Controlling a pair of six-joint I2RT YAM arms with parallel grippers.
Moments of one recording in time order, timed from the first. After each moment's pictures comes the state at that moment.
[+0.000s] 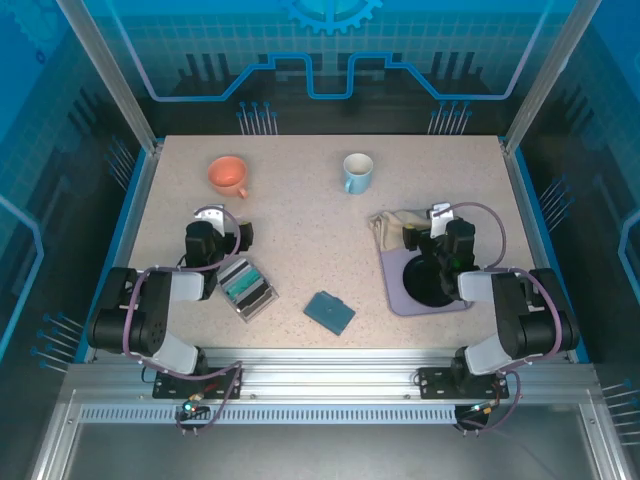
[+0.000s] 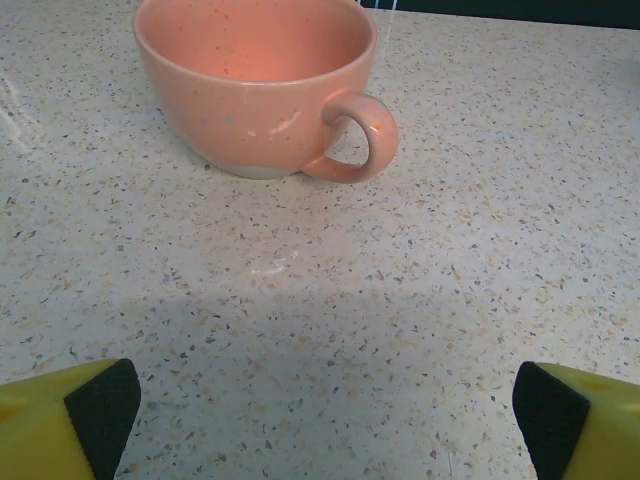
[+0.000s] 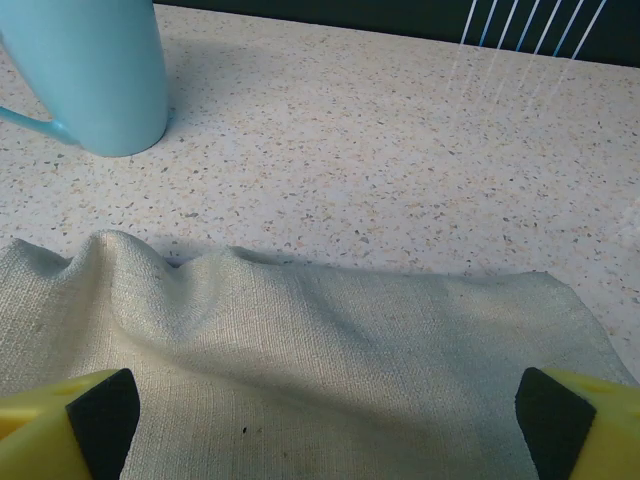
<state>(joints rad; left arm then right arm) -0.02 1.52 0.41 0.68 0.00 -0.11 0.08 1.50 0.41 0.66 -0.03 -0.08</state>
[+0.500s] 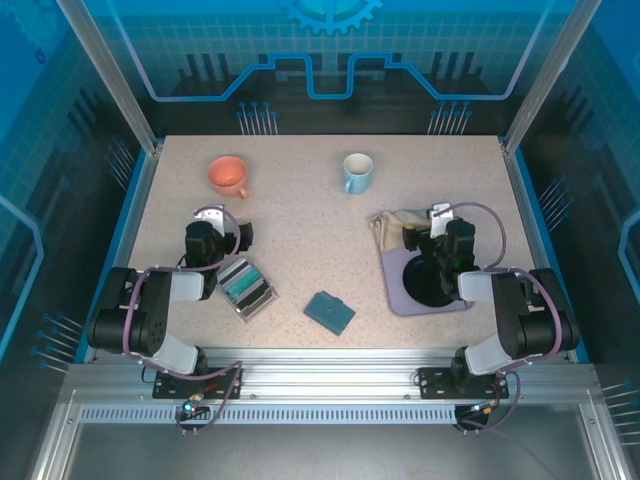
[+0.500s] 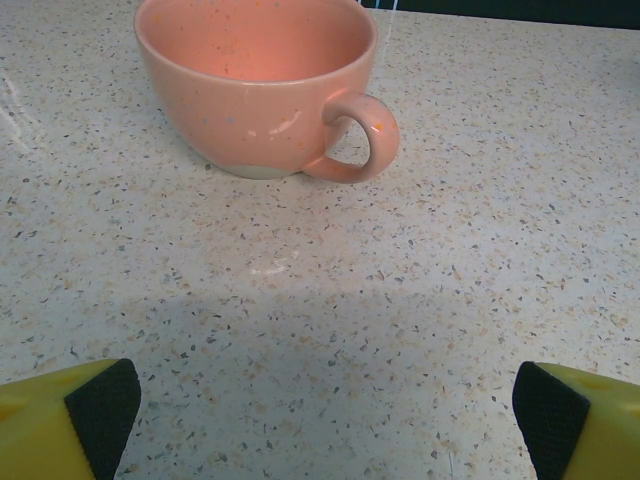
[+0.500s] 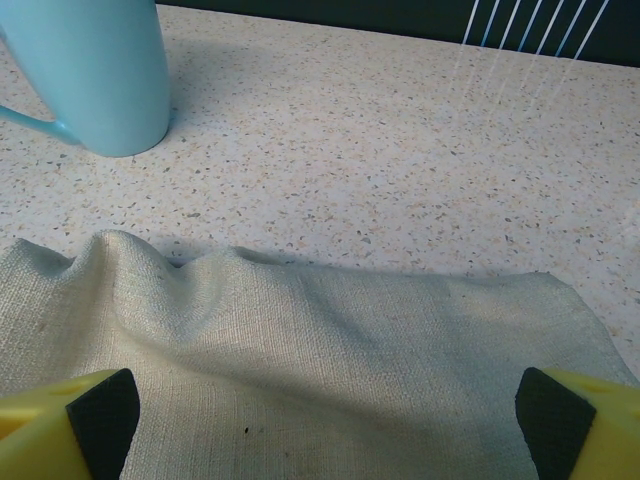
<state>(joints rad) -0.02 1.52 0.41 0.68 0.00 -0.11 0.08 1.50 0.41 0.66 -0.03 -0.08</state>
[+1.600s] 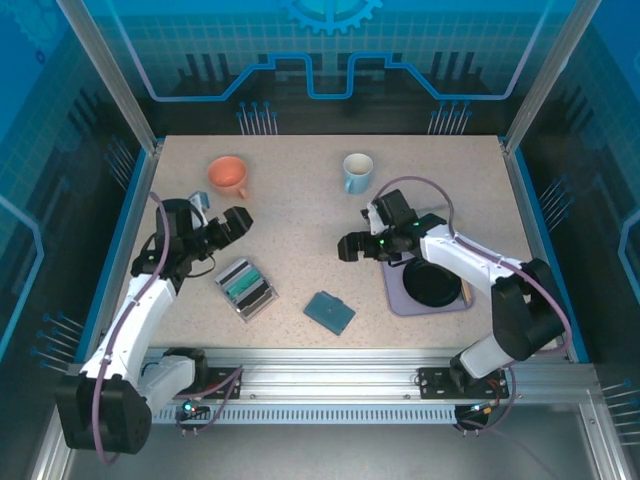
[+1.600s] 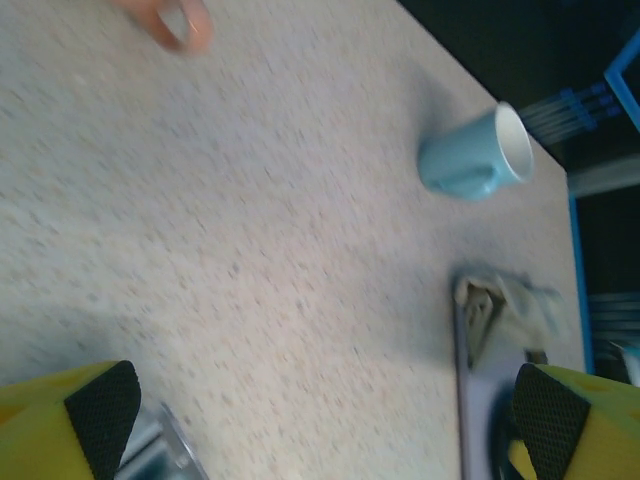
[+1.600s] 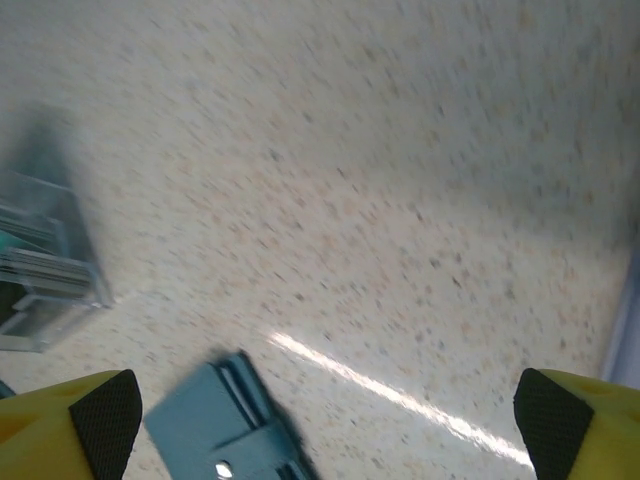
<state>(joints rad) -0.02 1.00 0.77 -0.42 0.38 -0.67 0.51 1.55 1.01 -0.55 -0.29 0.44</state>
